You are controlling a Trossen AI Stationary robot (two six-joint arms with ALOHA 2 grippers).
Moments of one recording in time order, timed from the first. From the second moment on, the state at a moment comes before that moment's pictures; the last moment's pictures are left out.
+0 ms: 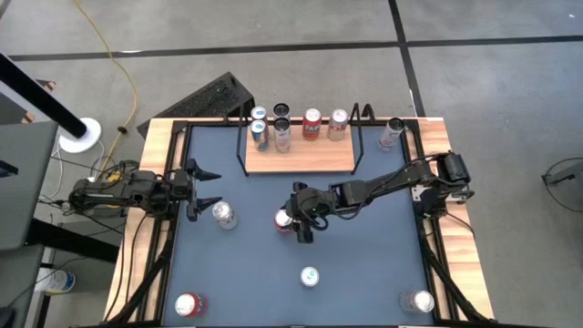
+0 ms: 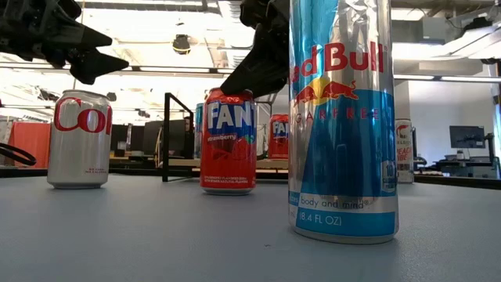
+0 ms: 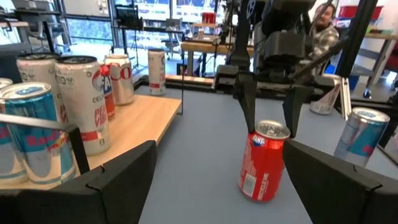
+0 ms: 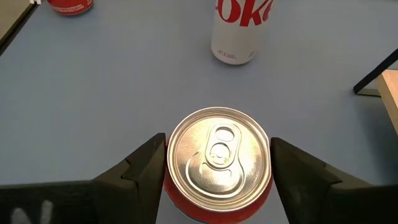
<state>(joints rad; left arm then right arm) -0.09 0.01 0.19 -0.17 -0.25 -0.07 0.13 1.78 1.19 -0.08 0.05 0.02</state>
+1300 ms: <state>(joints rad) -0.09 0.01 0.19 -0.42 -0.25 -0.07 -0.30 1.43 1.06 -0.20 -0.08 -0.15</state>
